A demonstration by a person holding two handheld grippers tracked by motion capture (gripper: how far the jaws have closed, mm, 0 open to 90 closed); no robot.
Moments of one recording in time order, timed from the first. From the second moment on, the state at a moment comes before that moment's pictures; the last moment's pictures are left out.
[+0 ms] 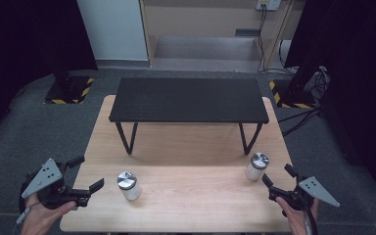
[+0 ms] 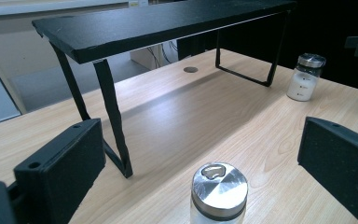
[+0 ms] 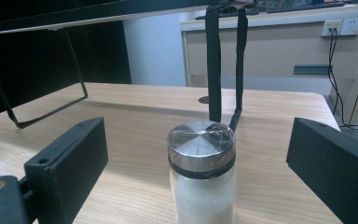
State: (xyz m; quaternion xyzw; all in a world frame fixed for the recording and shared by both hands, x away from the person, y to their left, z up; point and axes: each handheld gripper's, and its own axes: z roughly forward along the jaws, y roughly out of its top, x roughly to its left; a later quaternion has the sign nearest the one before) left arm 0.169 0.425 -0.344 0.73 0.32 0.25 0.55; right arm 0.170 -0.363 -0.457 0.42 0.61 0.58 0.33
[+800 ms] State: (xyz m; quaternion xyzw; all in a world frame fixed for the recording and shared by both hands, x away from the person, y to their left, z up) left arm 0.171 0.435 -0.330 0.76 0.32 0.22 0.52; right arm 0.169 -0.363 -0.457 0.42 0.61 0.58 0.33
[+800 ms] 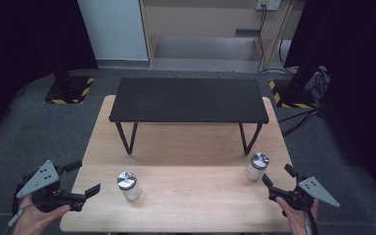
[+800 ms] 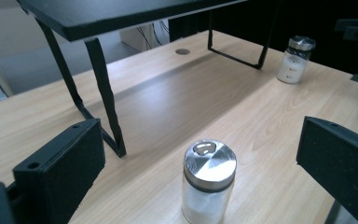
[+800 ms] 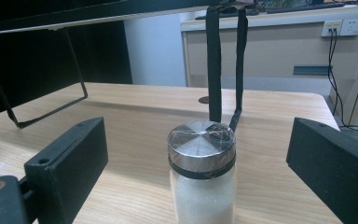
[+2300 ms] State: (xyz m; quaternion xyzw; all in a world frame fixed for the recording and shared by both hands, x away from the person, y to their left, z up) left arm 0.234 0.421 -0.382 0.82 0.25 0.17 0.49; right arm 0.169 -0.364 -0.457 0.42 0.61 0.58 0.34
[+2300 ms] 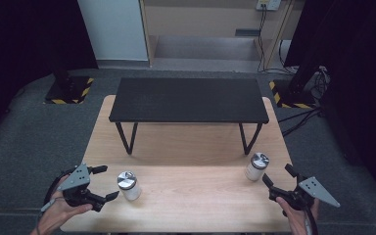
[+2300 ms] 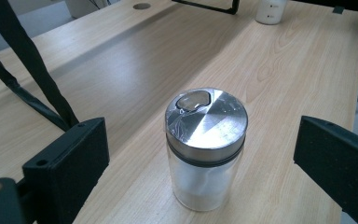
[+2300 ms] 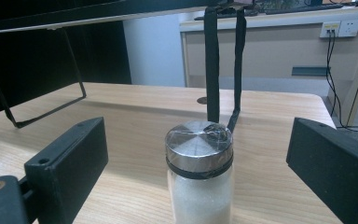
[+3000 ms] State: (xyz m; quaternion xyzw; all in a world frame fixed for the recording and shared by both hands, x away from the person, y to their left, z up) left arm 0.256 0.399 -0.415 0.82 0.25 0.15 0.50; right arm 0.169 -0.364 -0.457 0.42 0.61 0.58 0.34
